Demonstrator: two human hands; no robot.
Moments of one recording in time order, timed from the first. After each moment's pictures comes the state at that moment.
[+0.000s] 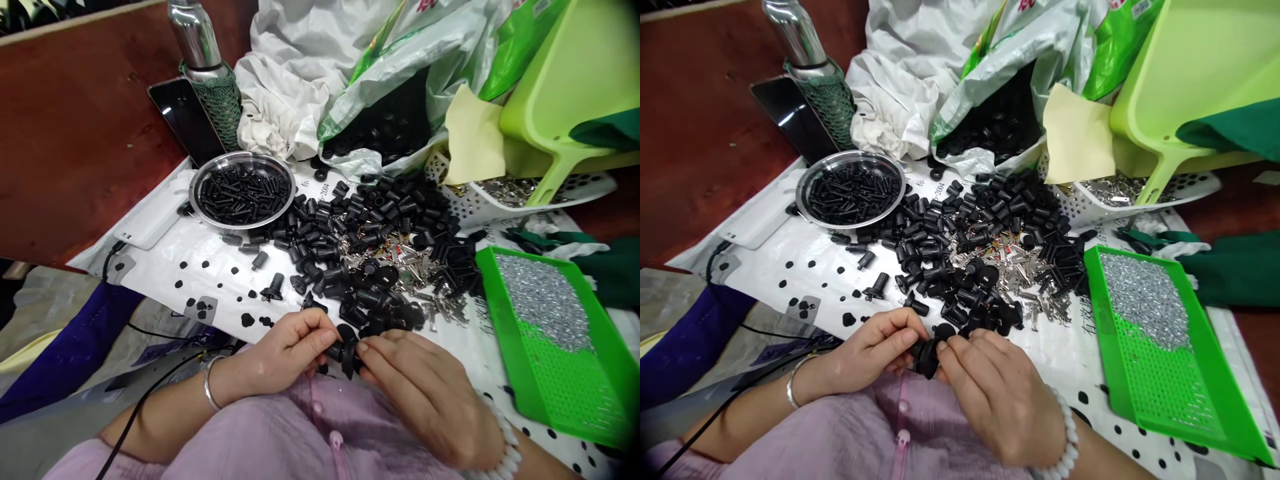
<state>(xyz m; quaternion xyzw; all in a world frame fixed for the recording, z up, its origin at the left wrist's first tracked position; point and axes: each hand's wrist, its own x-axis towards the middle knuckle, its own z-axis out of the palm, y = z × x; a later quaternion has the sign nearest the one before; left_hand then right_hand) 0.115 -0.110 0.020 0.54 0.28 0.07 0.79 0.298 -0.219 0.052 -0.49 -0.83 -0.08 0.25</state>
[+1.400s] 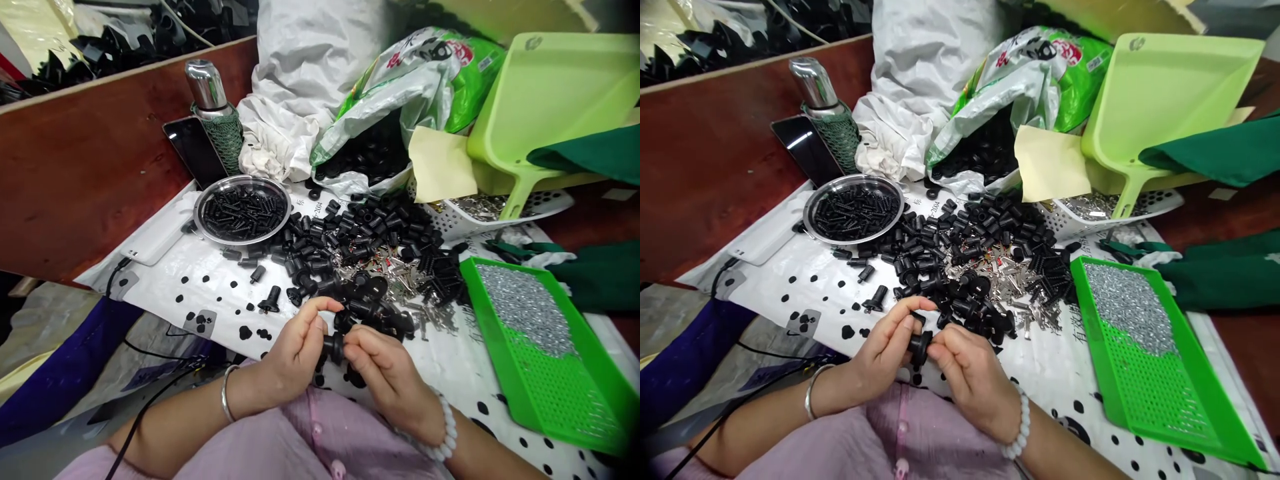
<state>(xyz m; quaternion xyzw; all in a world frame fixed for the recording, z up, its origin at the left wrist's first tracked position) 0.134 -0.120 0.019 0.62 0.29 0.21 0.70 0.276 -0.203 0.032 -0.59 -0.70 0.18 0.36</state>
